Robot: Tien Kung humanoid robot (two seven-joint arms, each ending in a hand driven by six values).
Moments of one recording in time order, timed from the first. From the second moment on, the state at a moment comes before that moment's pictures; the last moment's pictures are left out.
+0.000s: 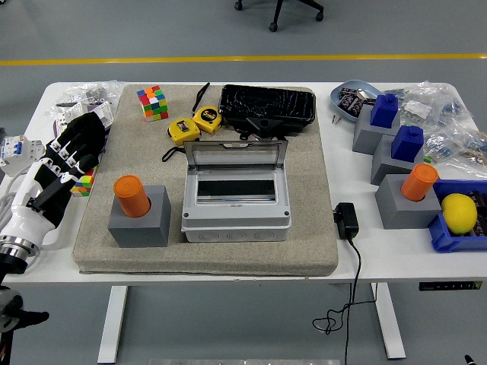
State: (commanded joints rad) left arm 0.09 0.05 -1.67 -1.50 1.06 -0.30 -0.02; right arm 0.05 -0.19 0.72 0.26 -0.63 -0.27 0.05
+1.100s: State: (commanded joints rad) left arm 0.08 0.04 -1.60 -1.50 1.26 -0.27 -0.04; right arm 0.05 -0.19 0.72 0.26 -0.62 -0.27 0.05
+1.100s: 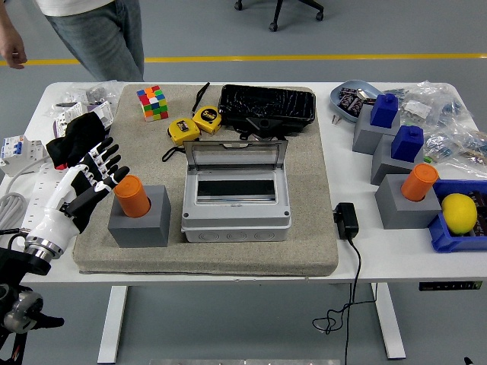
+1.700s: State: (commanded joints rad) left arm 0.08 0.04 -1.56 -1.50 1.29 -0.25 -0.05; right arm 0.05 -0.19 0.72 0.26 -0.61 -0.27 0.05
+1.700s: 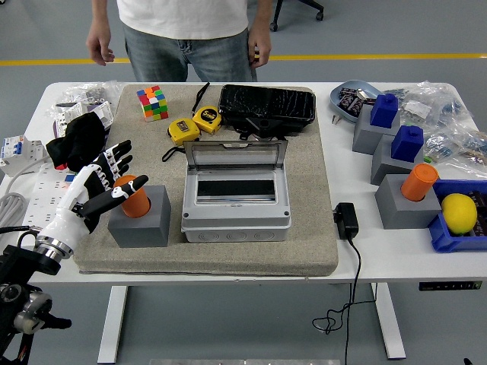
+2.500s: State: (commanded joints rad) left arm 0.07 0.03 -1.53 -1.48 1.32 -0.19 -0.06; right arm 0.05 -0.19 0.71 0.26 -0.61 -0.27 0.05
